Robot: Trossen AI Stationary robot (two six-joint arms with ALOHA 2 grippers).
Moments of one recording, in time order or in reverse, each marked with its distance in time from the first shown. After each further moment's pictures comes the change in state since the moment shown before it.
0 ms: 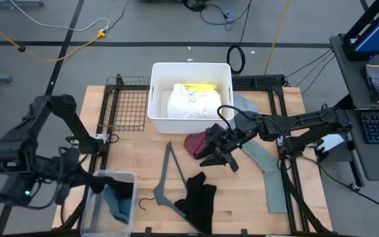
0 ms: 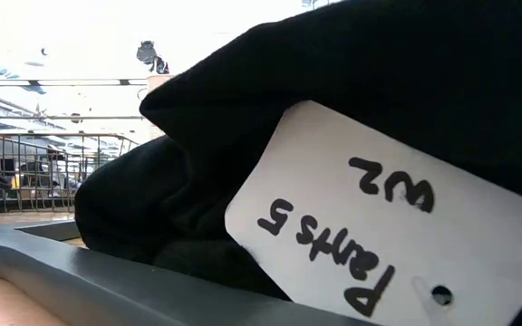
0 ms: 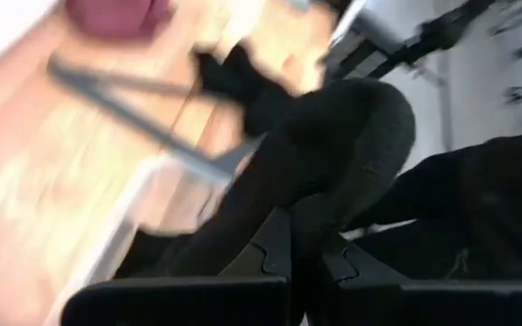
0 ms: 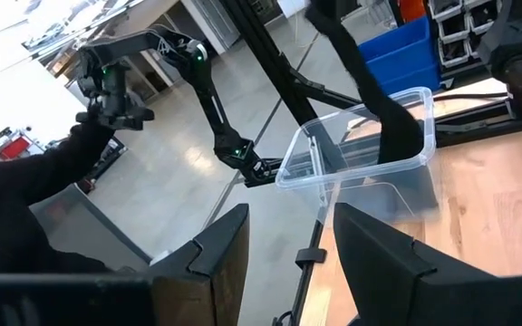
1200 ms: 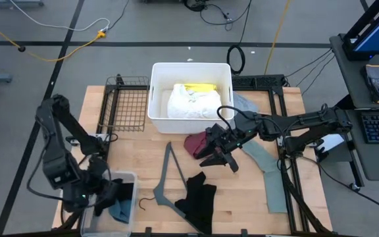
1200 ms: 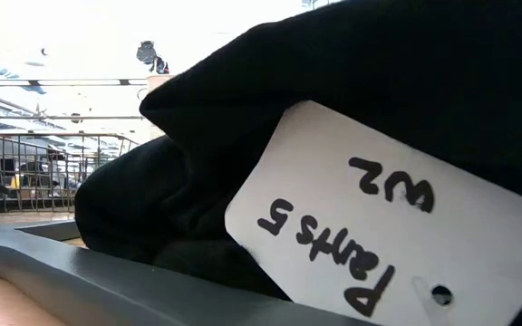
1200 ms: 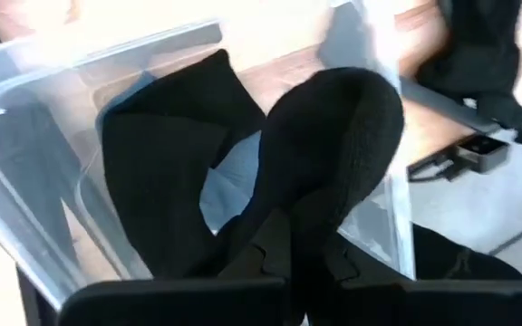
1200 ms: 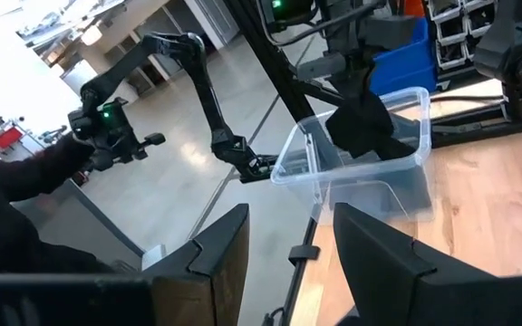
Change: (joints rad) left arm 0.367 0.011 -0.358 0.331 0.564 -0.494; right arm 0.000 0.000 0.000 -0.013 0.000 -0.035
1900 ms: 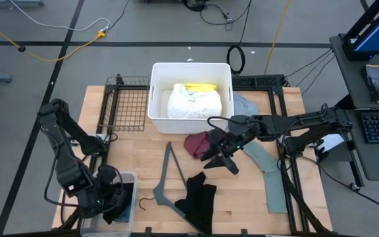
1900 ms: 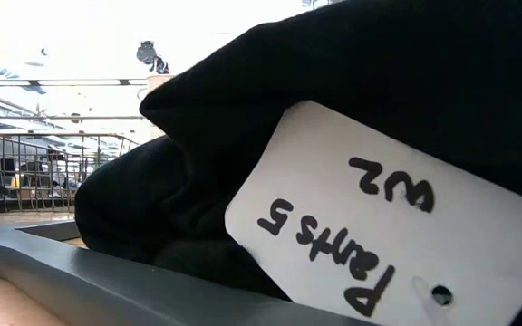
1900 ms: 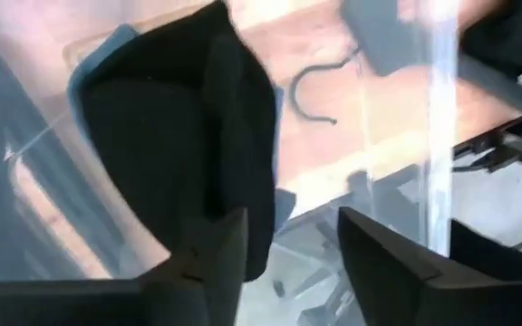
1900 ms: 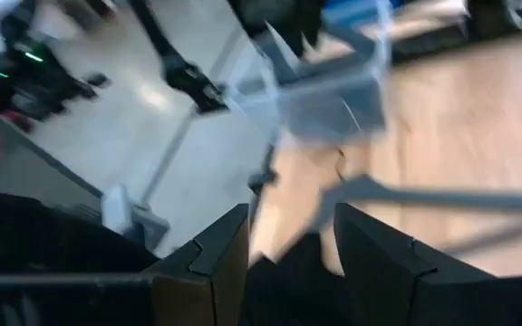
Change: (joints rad) left arm 0.072 0.084 -0.054 0.156 0.119 0.049; right arm 0.000 0.000 0.000 -0.249 0.025 -0.095
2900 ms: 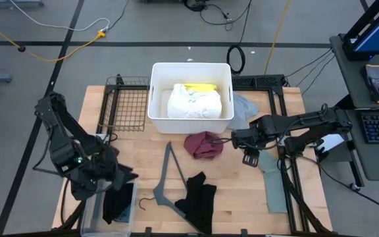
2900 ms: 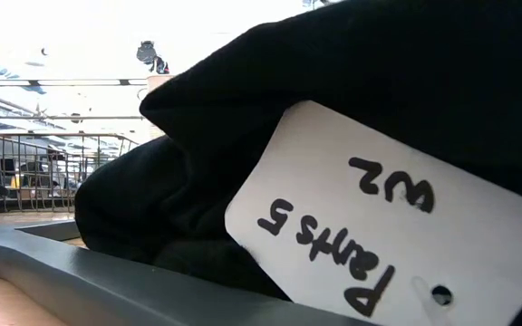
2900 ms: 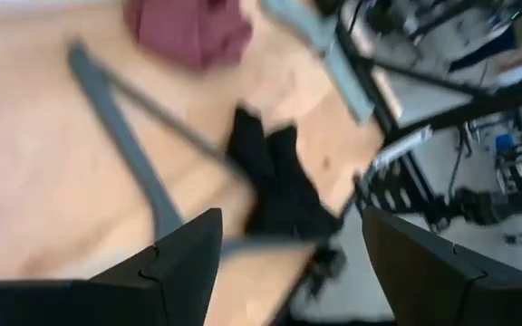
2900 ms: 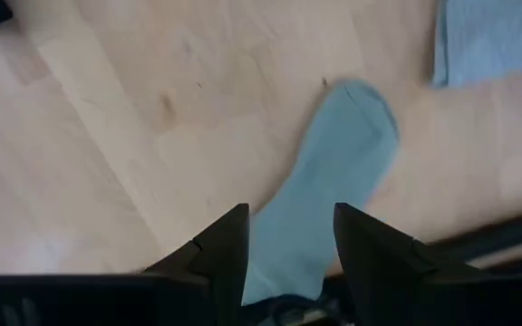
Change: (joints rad) left arm 0.084 -0.186 0.002 0.119 -0.639 0.518; right arm 0.001 0.000 0.000 -1.180 0.395 0.112
